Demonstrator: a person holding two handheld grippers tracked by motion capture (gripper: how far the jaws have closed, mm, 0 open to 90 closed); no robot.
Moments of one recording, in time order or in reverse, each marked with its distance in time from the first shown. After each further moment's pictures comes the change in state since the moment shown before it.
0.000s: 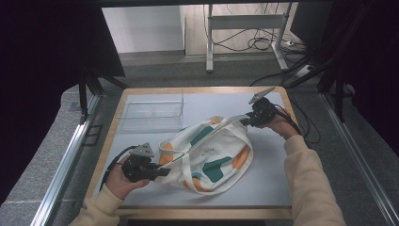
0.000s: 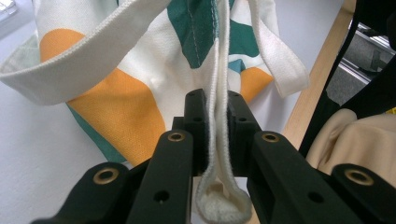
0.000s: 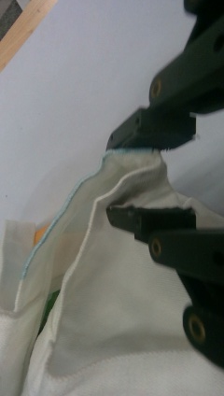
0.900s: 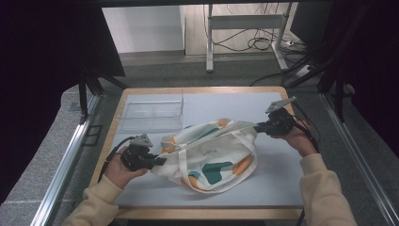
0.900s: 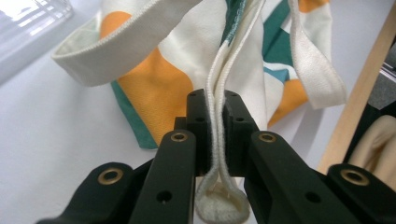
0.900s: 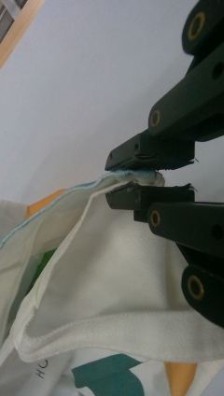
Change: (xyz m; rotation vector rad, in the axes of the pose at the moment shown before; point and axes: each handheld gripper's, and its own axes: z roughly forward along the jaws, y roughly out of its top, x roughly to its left) left arm 0.030 0.012 0.001 0.018 0.083 -0.014; right arm 0.027 -0.040 -0.051 -0.051 -0.035 0.040
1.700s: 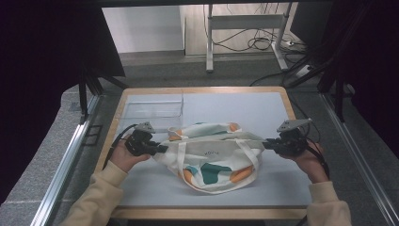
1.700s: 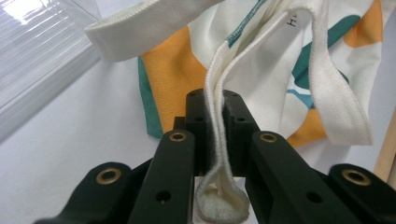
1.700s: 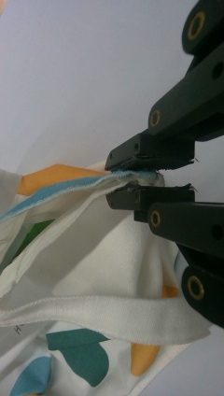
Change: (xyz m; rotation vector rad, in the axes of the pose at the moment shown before) left arm 0.037 0.019 0.017 -0.002 -0.002 -0.009; right arm 0.043 -0.048 -0.030 -0.042 -0.059 0.080
